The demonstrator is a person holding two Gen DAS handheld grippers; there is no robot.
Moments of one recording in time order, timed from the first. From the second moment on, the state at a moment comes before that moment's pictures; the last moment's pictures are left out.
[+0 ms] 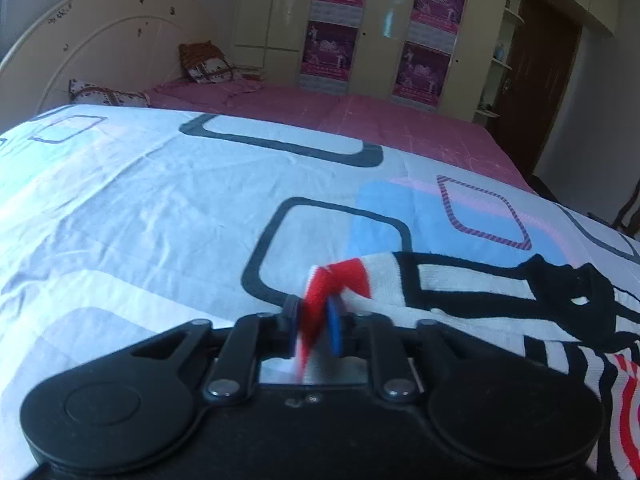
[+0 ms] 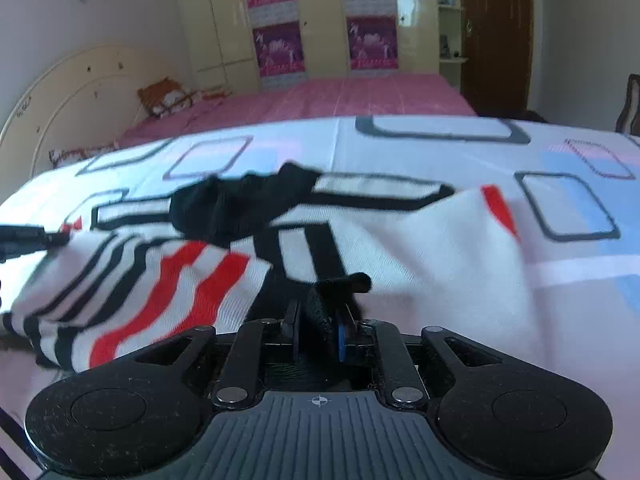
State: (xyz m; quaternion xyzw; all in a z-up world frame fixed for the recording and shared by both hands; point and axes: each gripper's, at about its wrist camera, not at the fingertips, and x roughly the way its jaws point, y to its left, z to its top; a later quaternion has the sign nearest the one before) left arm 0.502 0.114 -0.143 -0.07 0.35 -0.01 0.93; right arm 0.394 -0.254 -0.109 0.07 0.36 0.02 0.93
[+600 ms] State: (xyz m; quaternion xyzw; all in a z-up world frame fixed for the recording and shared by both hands) left arm 0.491 0.082 -0.139 -0.01 0.36 -0.03 0.93; right arm 0.415 -0.226 -0.124 0.04 0.37 0.08 0.93
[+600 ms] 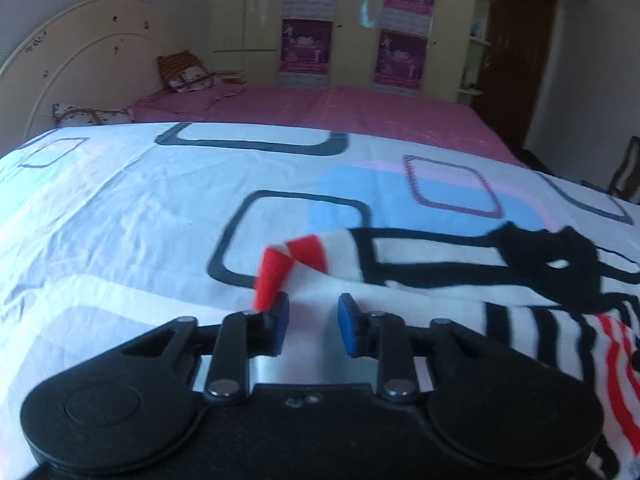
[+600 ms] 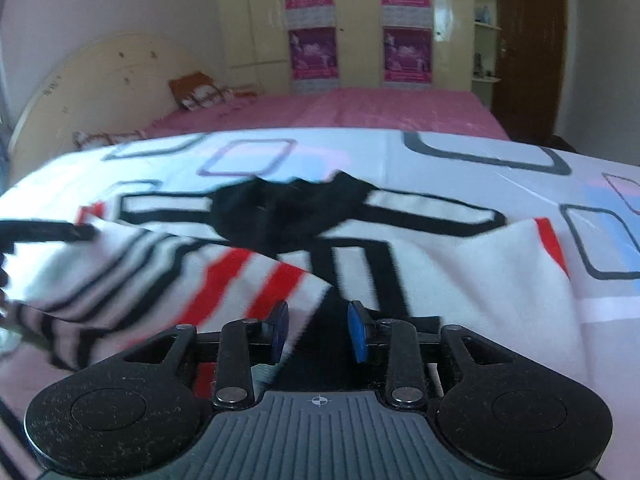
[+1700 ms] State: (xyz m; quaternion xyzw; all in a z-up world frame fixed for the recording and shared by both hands) left arm 0.373 0.060 -0.130 0.04 0.36 -0.07 0.93; right arm 0.366 -0.233 -0.113 0.04 0.38 0.09 0.92
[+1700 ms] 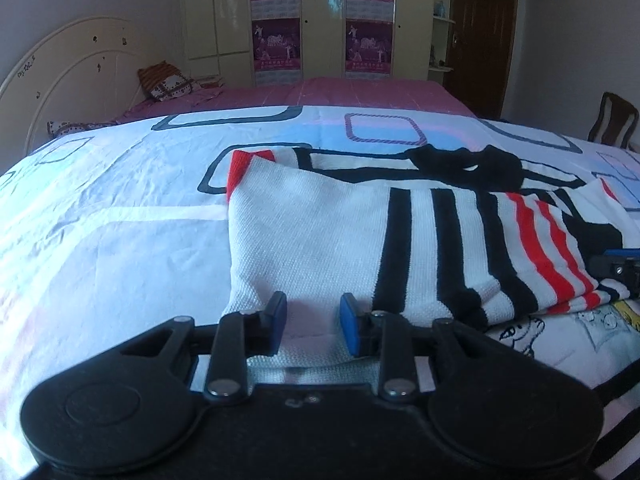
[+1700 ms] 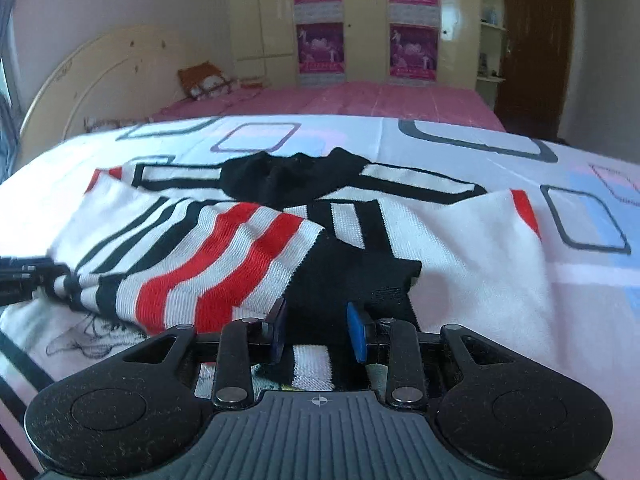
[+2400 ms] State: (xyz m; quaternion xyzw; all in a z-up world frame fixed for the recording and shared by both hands) left arm 0.290 0.030 -0.094 0.01 0.38 -0.09 0.92; right arm 0.300 -0.249 -0.079 0.08 0.37 0.15 0.91
